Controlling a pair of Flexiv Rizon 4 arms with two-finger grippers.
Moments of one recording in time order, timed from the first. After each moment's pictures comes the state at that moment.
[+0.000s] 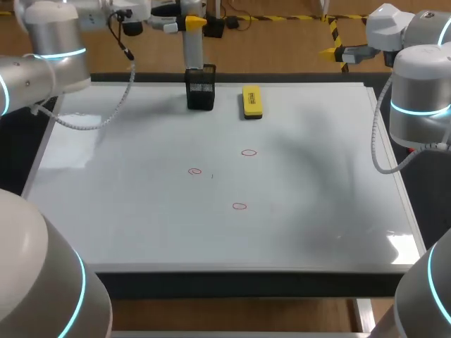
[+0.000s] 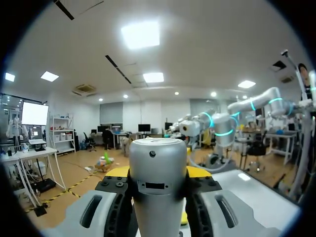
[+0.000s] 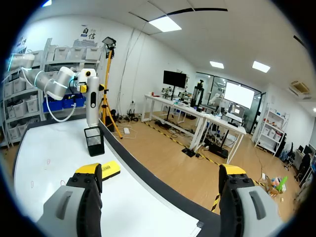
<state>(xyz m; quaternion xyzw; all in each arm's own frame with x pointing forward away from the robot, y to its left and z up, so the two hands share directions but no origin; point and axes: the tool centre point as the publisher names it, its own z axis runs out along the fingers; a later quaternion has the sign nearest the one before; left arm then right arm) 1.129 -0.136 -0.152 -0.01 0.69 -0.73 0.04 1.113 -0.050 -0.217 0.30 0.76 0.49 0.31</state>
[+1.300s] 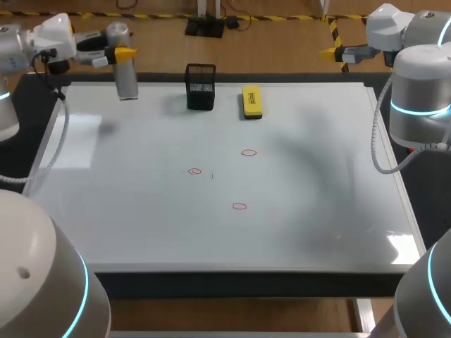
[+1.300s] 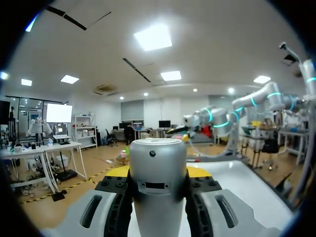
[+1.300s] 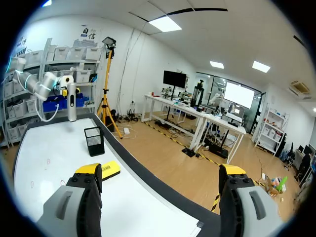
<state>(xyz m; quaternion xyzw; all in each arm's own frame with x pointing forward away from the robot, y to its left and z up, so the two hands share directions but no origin) 1.056 0.025 -0.188 -0.09 0.69 -0.71 0.11 1.113 -0.050 -0.217 0.30 0.76 0.49 0.31</state>
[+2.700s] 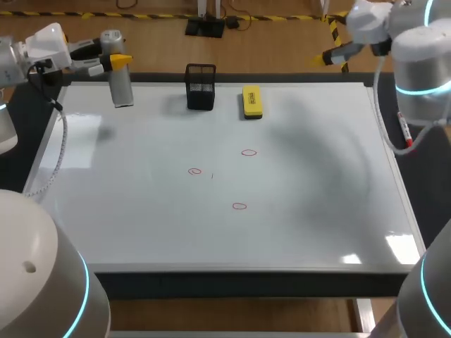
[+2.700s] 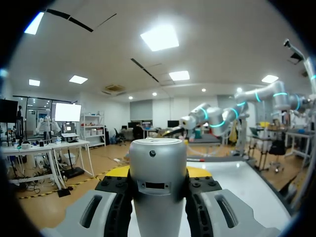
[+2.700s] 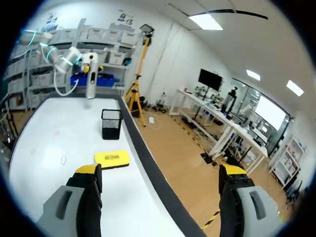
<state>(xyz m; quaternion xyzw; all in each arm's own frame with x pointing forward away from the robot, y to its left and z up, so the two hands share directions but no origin) 1.042 0.034 -0.190 -0.12 0.69 -0.71 0.14 1.138 -0.001 -0.244 0.14 0.84 0.45 0.25</state>
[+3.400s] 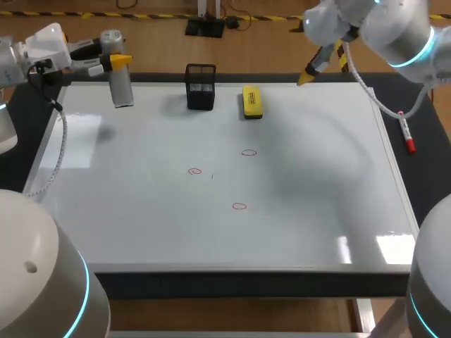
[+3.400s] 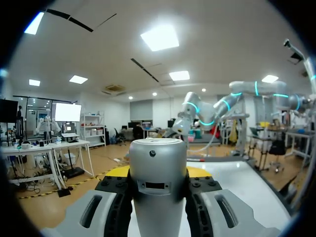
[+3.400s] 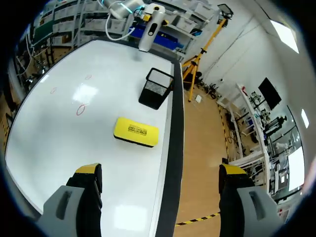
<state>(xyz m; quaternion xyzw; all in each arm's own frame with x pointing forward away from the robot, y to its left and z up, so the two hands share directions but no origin) 1.041 0.034 -0.190 -0.12 0.69 -0.71 0.14 1.130 0.054 -0.301 -0.11 0.94 0.27 0.17</state>
